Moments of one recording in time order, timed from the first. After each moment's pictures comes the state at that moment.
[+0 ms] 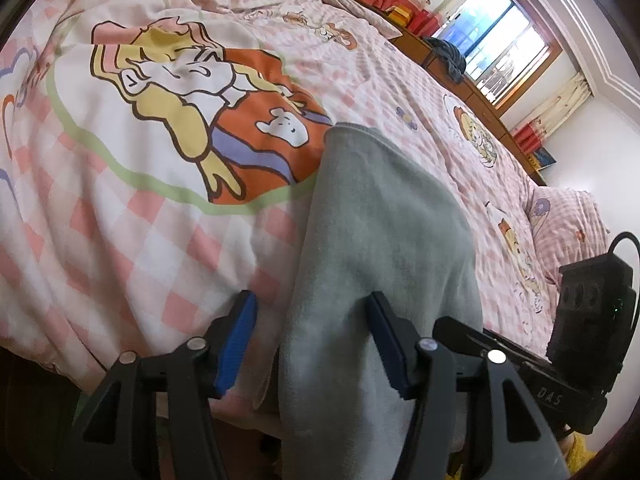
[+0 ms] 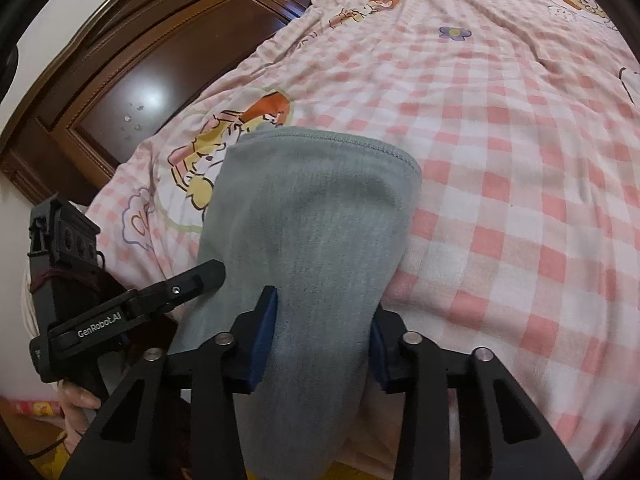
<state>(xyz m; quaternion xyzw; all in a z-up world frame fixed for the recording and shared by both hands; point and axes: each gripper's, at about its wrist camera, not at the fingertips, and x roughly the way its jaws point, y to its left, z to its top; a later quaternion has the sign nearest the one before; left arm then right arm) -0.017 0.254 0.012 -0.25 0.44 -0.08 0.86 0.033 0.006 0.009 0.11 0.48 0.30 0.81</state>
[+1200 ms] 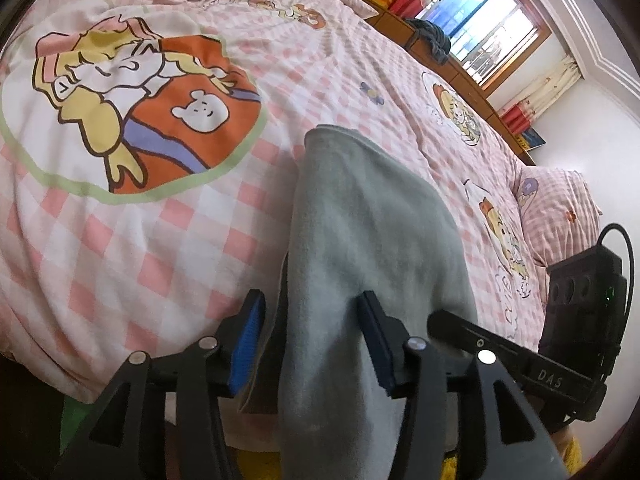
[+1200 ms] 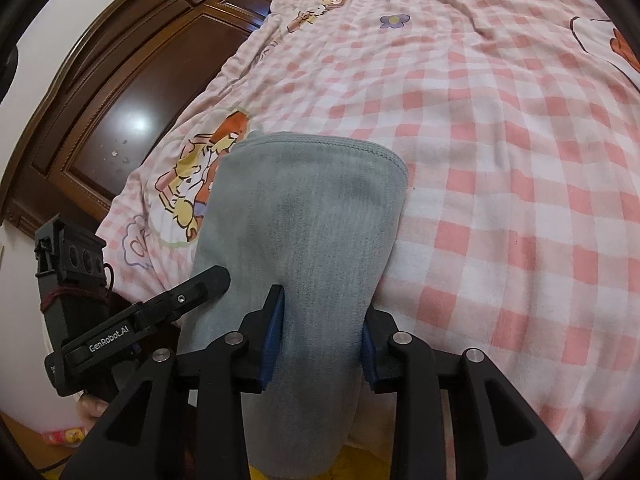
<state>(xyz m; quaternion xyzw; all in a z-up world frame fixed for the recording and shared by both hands) -0.002 0.202 0.022 -0.23 0.46 -0.10 0.85 0.040 -0.051 0.007 0.17 0.51 0.28 0.80</state>
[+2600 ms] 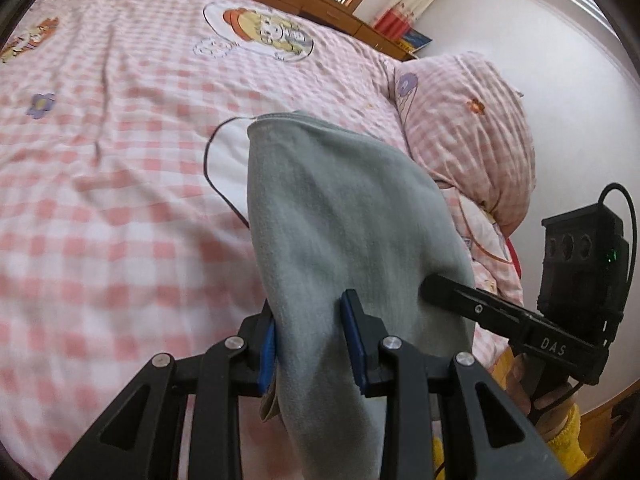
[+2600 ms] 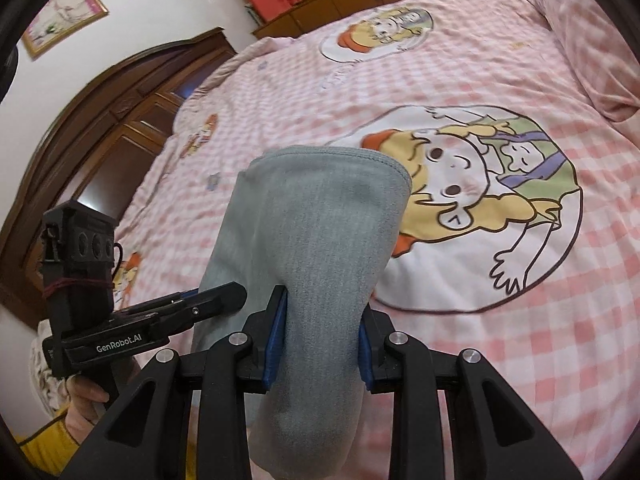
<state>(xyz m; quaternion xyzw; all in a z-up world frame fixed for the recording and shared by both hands) 0.114 -0.145 0.070 -0.11 0.48 -0.33 0.81 0.083 -0.363 0.074 0.19 0.44 0.13 0.87</state>
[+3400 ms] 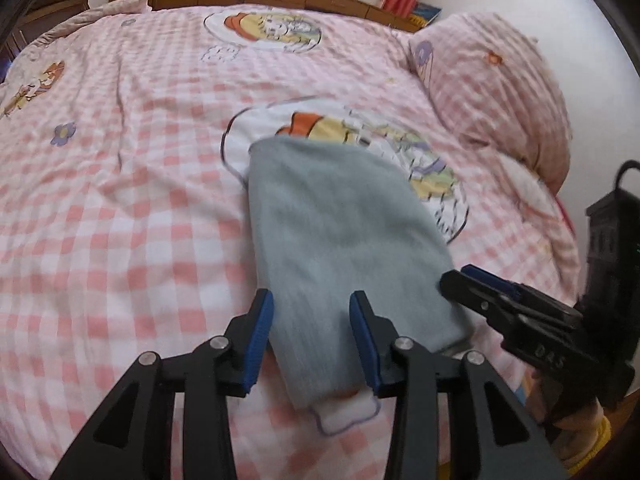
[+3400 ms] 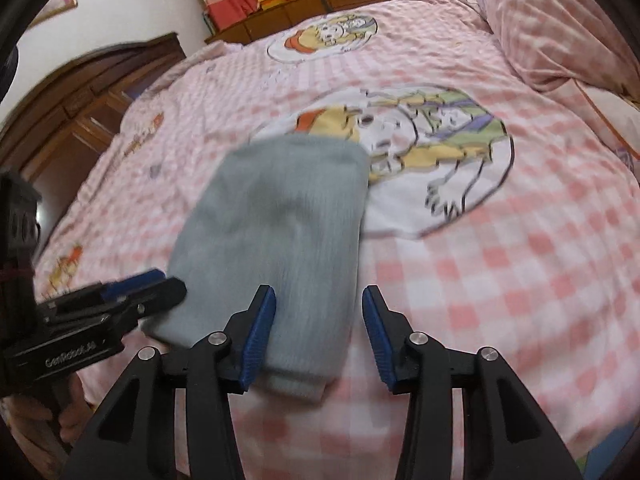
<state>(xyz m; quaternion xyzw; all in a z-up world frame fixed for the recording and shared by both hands) 0.075 -0.166 0.058 0.01 0.47 -0.26 0.84 0.026 -0.352 0.038 0.15 0.44 0.02 0.89</state>
